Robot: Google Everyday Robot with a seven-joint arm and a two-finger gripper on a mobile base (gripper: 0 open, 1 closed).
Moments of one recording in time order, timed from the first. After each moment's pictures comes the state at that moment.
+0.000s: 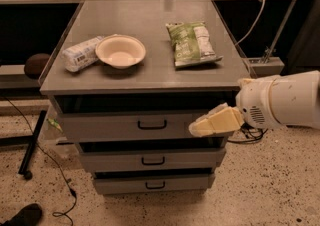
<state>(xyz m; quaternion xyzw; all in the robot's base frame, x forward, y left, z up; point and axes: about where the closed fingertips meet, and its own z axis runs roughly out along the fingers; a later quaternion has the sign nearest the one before) 0.469 -0.140 0.864 -0.35 0.84 0.13 0.39</state>
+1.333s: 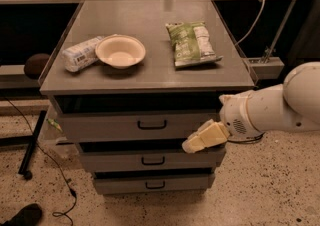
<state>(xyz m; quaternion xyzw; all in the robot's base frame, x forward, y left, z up) 0.474 -0.121 0.798 -0.40 0.84 0.16 0.33</state>
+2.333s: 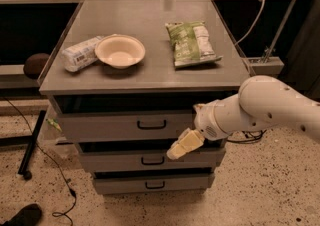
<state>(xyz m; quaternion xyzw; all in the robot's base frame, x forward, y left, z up) 0.507 -0.076 0.718 -0.47 0.80 0.19 0.30</state>
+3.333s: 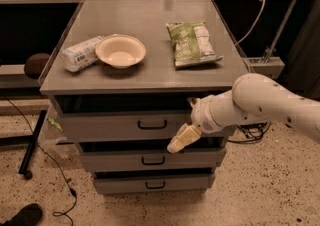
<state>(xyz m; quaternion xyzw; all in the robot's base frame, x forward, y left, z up) 0.543 -0.069 0.701 -0.53 0.76 0.18 0.33</state>
